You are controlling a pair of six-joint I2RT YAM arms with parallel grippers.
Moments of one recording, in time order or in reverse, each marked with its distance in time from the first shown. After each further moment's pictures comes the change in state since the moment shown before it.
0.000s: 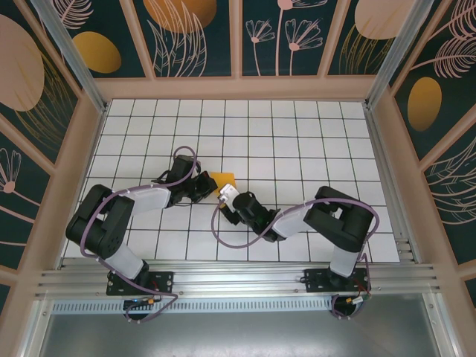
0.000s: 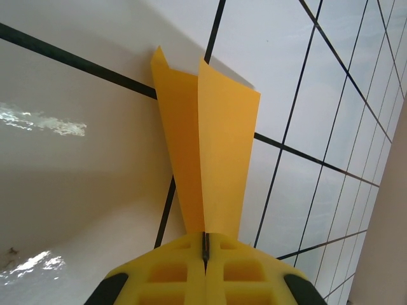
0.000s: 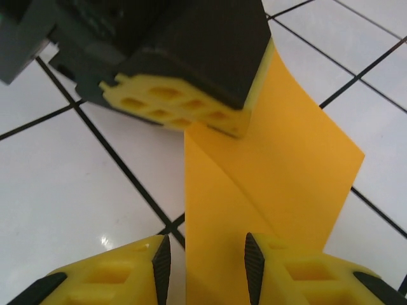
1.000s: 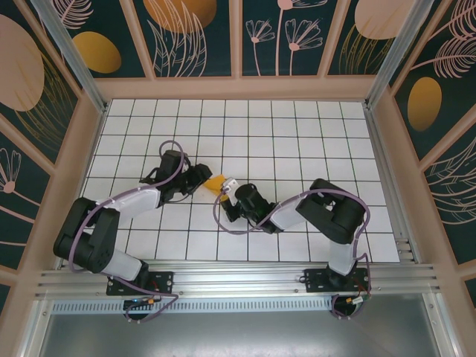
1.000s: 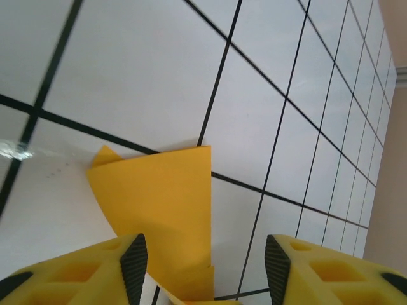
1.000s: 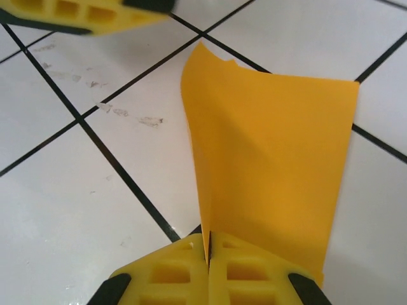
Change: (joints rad) left arm 0.076 -0.139 -0.006 -0.061 -0.099 0.019; right arm -0.114 0.072 0.038 0.002 -0.271 0.199
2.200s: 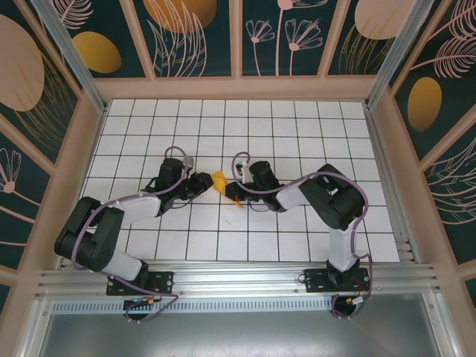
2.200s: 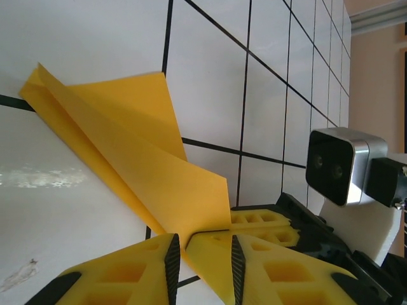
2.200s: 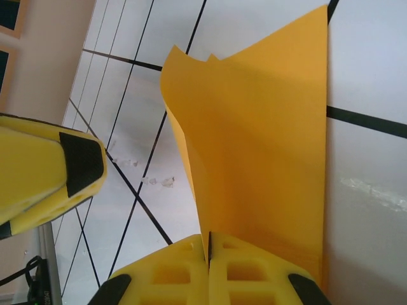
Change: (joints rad) left arm -0.016 0.033 -0.126 0.254 0.154 0.086; right arm -0.231 0.084 0.108 -0.008 -0.496 0.564
